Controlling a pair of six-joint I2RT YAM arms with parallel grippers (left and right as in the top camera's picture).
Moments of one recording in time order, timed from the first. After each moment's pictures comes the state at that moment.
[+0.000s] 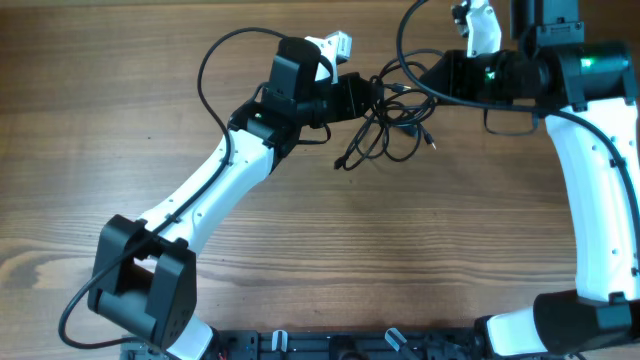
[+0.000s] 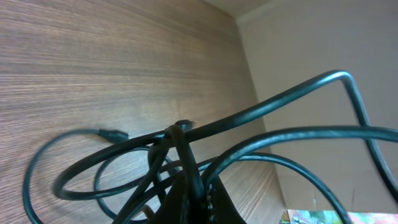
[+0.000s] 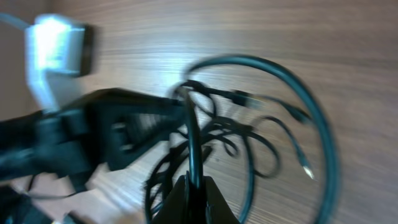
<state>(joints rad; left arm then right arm) -0.48 1.74 1.29 -0.07 0.54 -0.73 0.13 1.64 1.84 -1.22 -0.44 0.15</state>
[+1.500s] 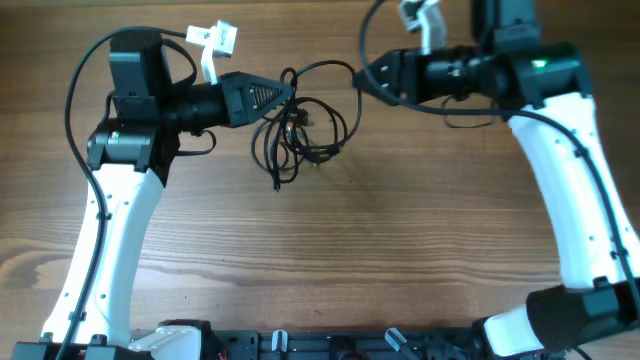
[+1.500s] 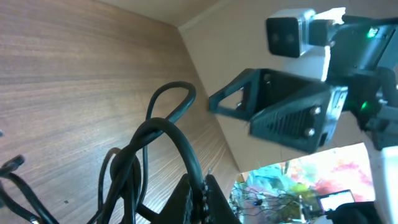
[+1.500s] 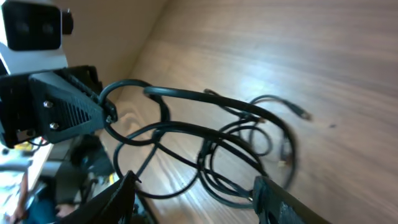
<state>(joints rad) -0.06 1.40 1.26 -0.42 1.09 -0.49 0.26 1.67 1.78 -0.98 -0.80 0.14</state>
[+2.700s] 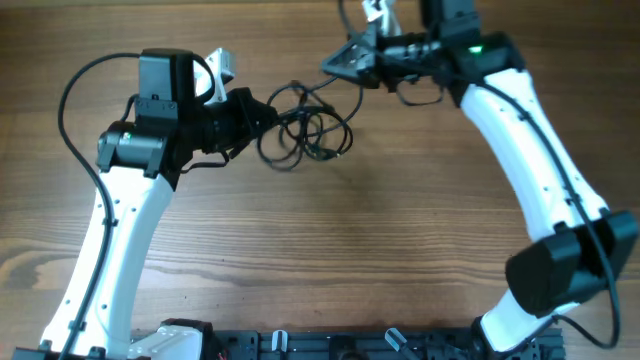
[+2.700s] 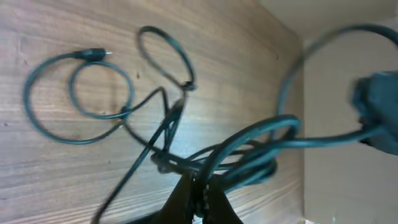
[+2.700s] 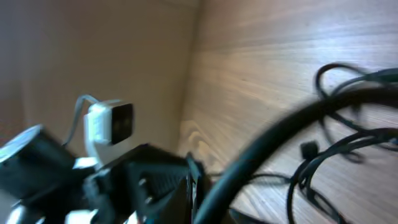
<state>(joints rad) -0.14 1.38 1.30 -0.77 0.55 -0.54 0.28 1.81 1.77 -0.69 -0.97 0.66</state>
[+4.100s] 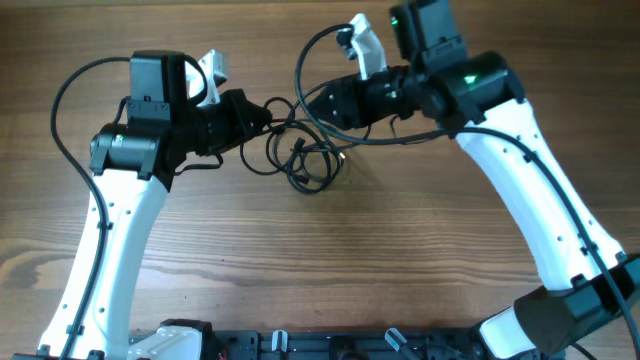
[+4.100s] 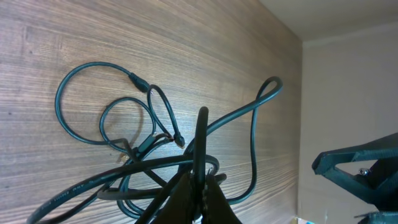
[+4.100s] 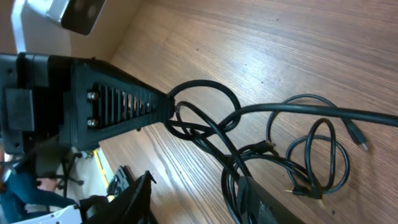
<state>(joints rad) -0.11 1.38 1.30 -0.79 0.59 -0.53 0.45 1.70 1.76 -0.95 -0.64 0.17</state>
